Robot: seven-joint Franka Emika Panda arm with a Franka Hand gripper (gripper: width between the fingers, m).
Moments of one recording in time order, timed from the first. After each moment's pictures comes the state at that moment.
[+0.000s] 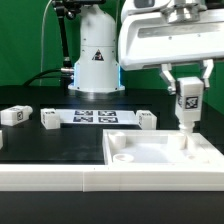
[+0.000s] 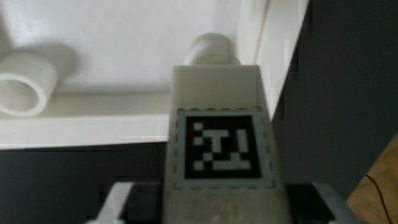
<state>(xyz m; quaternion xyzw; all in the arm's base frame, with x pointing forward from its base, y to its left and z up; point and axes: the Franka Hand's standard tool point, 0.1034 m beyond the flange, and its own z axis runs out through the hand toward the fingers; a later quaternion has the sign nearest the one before) 0.593 0.108 0.127 -0.98 -0.02 -0.20 0.05</state>
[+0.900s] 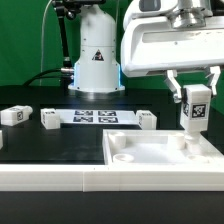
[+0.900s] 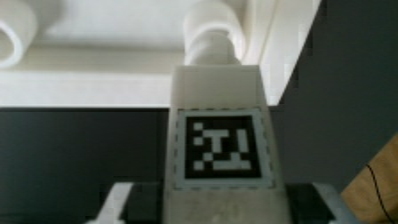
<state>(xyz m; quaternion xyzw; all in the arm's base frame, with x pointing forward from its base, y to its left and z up) 0.621 0.107 0.120 -0.97 -0.04 -0.24 0.05</state>
